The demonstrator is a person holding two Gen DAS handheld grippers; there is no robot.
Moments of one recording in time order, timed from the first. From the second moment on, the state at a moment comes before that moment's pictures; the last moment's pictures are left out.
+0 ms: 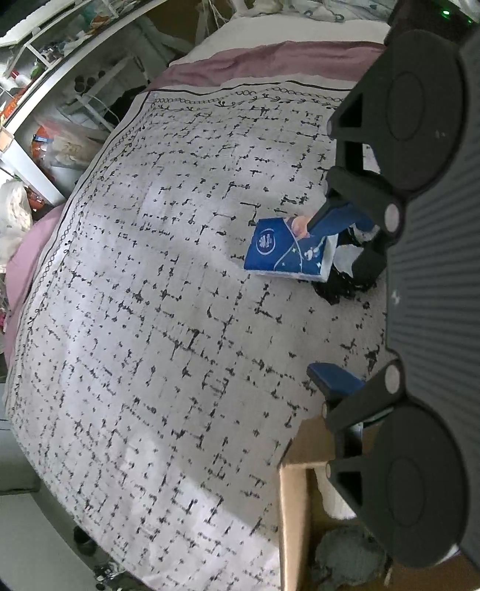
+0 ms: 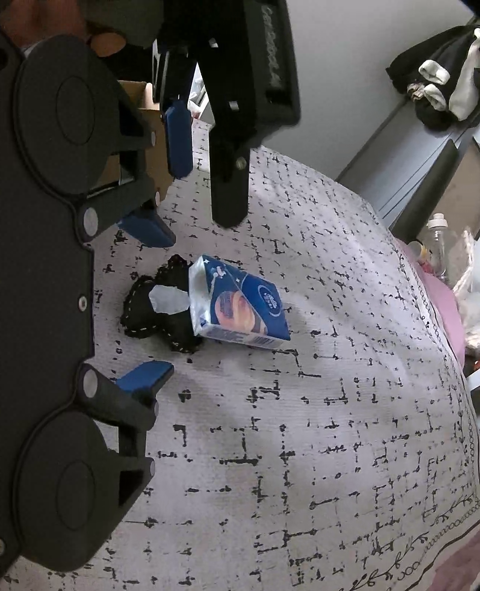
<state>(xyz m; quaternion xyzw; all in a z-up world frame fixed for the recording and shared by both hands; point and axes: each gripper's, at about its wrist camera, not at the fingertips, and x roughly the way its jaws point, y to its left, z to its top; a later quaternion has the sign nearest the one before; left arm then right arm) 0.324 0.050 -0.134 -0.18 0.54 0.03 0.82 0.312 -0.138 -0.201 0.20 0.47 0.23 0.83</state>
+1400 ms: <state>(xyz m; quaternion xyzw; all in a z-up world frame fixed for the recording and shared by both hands) 0.340 0.024 -0.167 -0.18 0.54 0.01 0.82 0.318 -0.150 -0.201 0.24 0.47 0.27 0.80</state>
